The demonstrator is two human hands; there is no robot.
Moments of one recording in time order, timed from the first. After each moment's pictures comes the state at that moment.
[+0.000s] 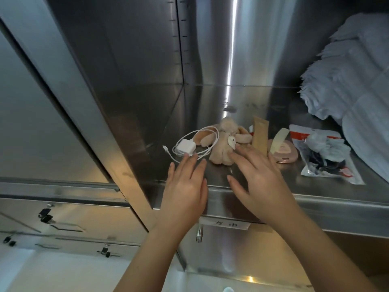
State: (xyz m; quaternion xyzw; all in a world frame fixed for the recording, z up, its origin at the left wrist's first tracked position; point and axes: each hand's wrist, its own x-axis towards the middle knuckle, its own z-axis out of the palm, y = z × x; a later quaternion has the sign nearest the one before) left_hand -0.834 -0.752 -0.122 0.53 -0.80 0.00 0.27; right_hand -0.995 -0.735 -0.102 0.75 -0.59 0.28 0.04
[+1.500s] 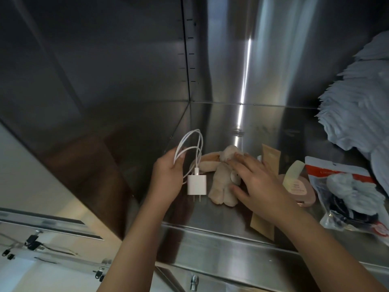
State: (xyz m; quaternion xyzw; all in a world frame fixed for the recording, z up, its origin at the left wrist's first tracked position) left_hand -0.838 -0.874 -0.102 0.54 -0.59 -0.29 0.53; right_hand -1.033 -0.838 -0.102 0.81 -0.56 0.17 -0.04
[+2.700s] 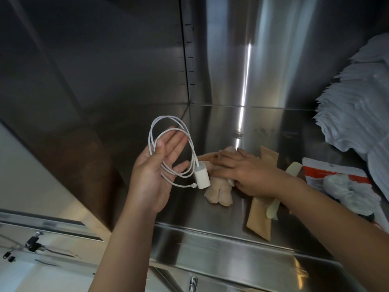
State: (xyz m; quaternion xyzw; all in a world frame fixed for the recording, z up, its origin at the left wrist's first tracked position) left_hand -0.830 -0.845 -0.060 0.31 -0.42 -0.59 0.61; right_hand -1.049 -0.894 -0.100 0.93 -0.37 -0.03 0.02
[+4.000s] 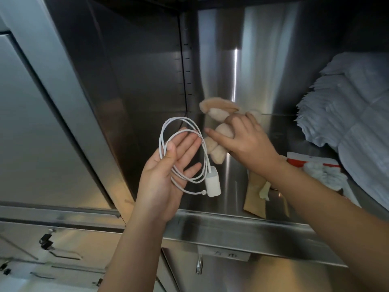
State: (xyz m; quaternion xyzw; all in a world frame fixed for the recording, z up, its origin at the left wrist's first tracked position) left_hand -0.823 -0.775 -0.039 0.24 -0.46 -0.62 0.60; right_hand -1.025 -0.849 -0.046 0.82 -0.37 0.27 0.35
